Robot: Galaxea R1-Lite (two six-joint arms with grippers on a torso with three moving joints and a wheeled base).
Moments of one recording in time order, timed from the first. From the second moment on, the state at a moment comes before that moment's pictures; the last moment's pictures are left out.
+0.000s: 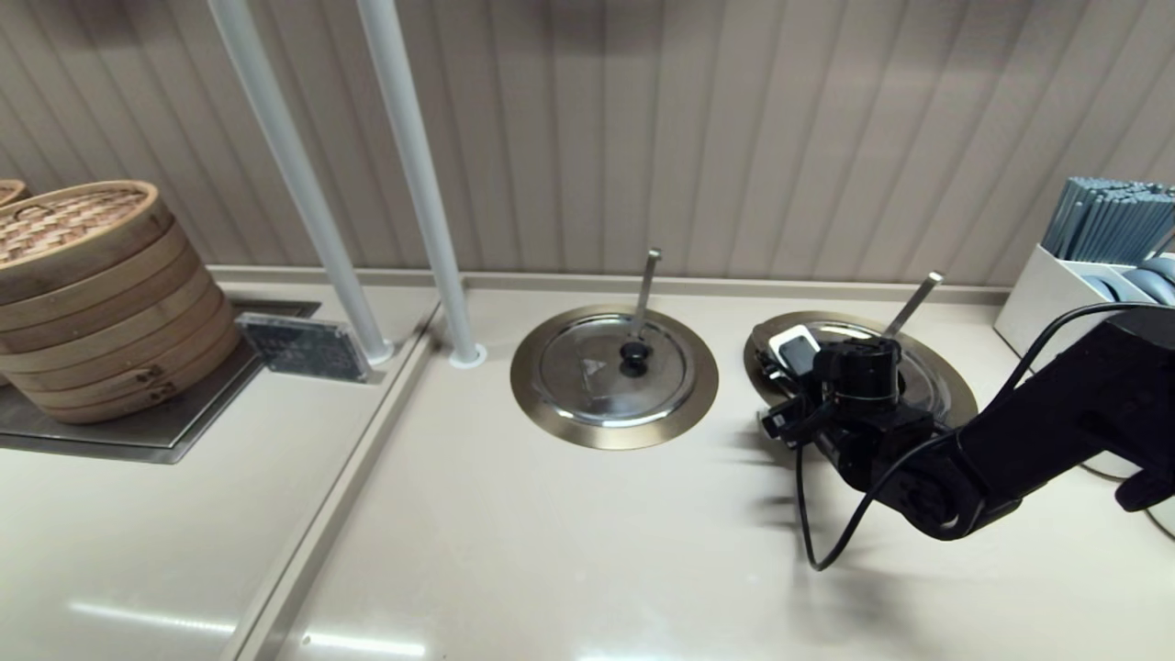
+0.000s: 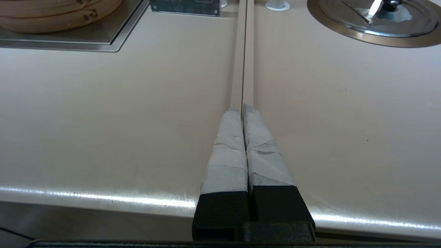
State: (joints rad) left arm 0.00 0.00 0.00 0.00 0.00 0.01; right arm 0.32 2.12 -0.88 -0.88 -0.48 -0.41
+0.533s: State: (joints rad) left arm 0.00 0.00 0.00 0.00 0.00 0.01; right arm 0.24 2.14 -0.97 -0.94 -0.48 -0.41
